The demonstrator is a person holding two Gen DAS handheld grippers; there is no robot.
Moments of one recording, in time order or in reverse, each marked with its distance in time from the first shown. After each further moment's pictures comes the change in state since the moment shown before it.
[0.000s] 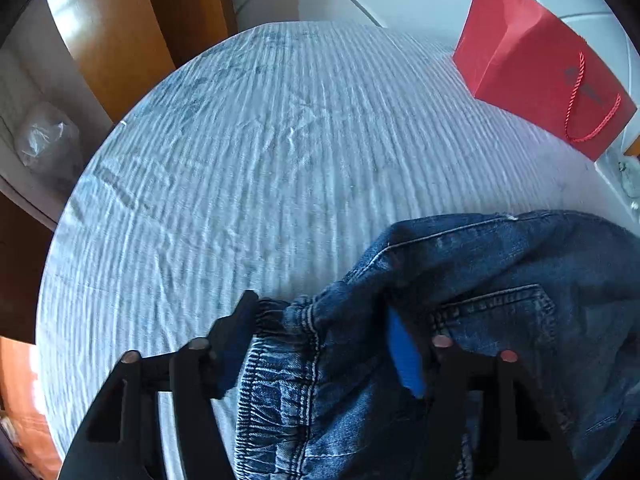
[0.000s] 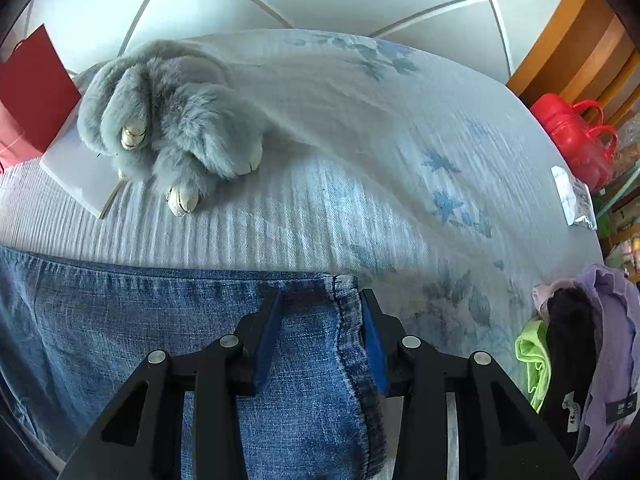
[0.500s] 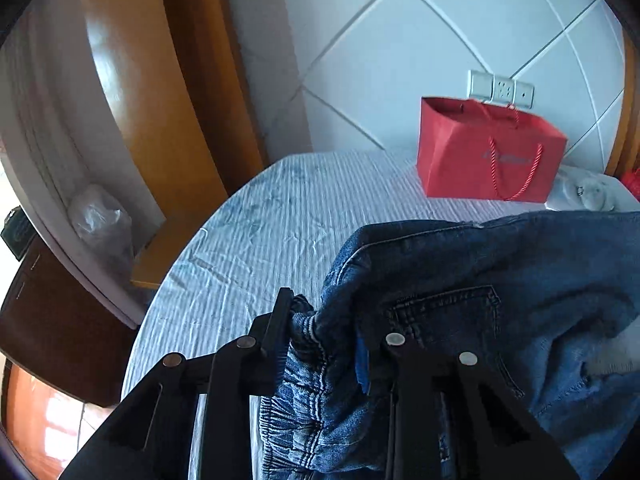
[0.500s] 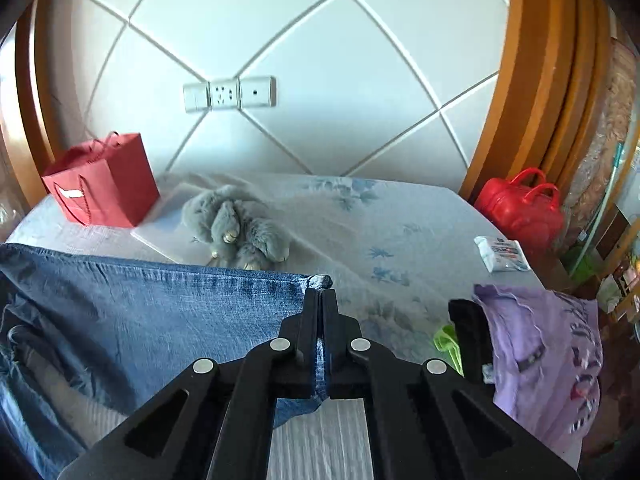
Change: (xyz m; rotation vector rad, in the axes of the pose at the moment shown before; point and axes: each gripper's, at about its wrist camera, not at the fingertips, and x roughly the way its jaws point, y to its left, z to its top) left arm -0.175 0.004 -0.065 0.065 -0.419 0.092; right arm -0.185 -0.030 -0.099 0.067 -0.478 0.051
